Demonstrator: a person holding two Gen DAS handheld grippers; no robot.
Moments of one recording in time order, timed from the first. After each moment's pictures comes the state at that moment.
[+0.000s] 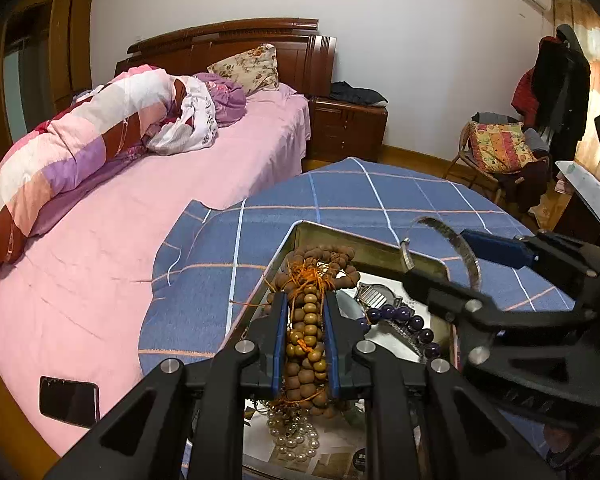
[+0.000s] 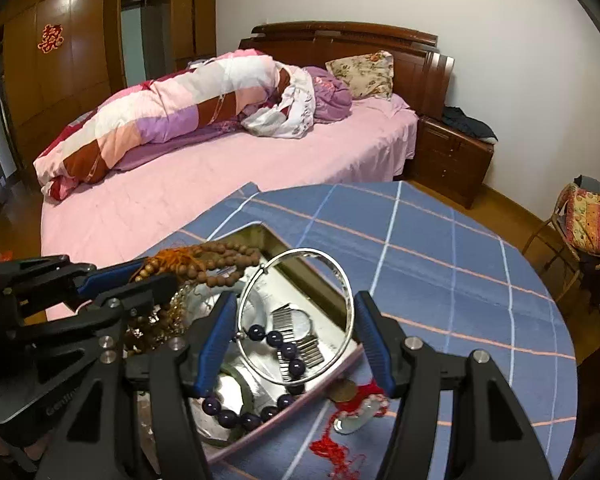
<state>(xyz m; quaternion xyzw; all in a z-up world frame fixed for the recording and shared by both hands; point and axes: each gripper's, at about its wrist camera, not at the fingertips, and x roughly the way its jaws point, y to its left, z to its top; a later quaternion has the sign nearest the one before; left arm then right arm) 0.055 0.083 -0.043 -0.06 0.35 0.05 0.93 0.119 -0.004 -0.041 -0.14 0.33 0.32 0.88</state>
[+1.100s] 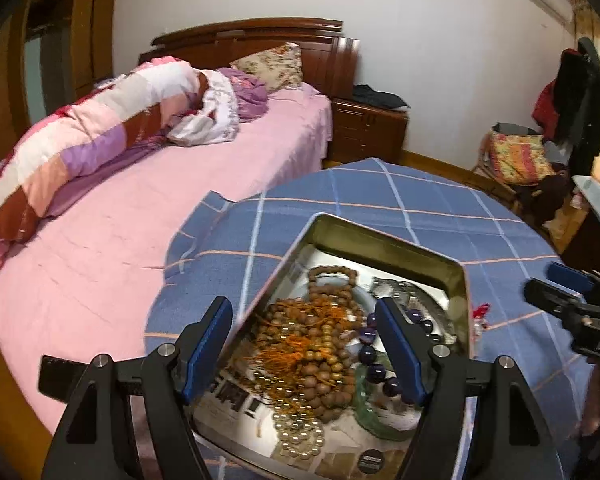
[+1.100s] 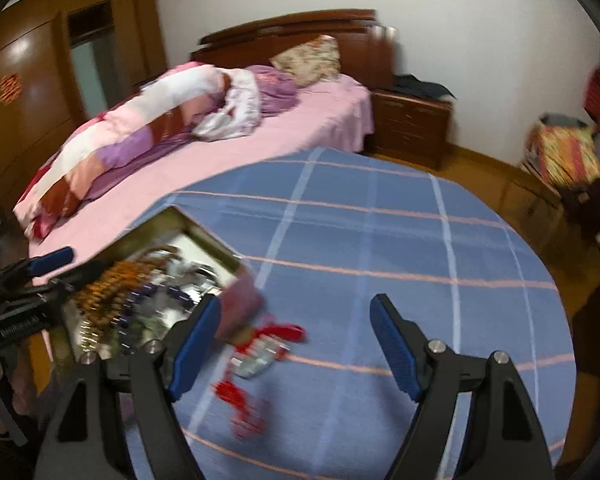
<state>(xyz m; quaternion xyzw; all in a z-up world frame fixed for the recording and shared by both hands) 0.051 0.085 -0.049 -0.08 0.35 0.10 0.93 0.132 -0.111 -0.051 -0.05 0.36 0.26 0.90</state>
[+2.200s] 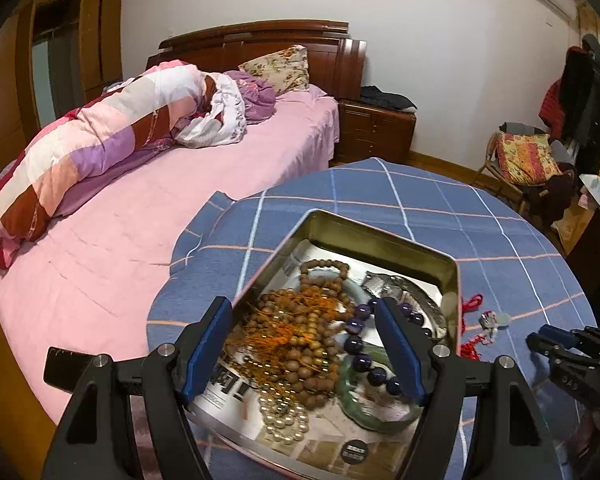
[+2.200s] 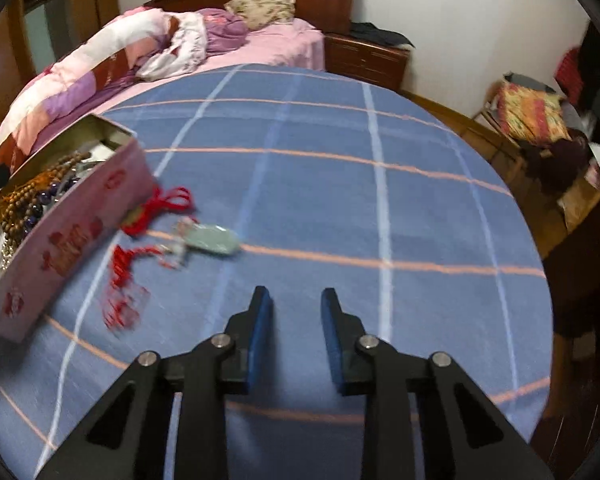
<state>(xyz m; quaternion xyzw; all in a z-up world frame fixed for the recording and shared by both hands) 0.045 0.070 -0.047 -0.07 0.35 0.11 0.93 0.118 -0.172 -0.101 -0.10 0.44 0.17 0.88</state>
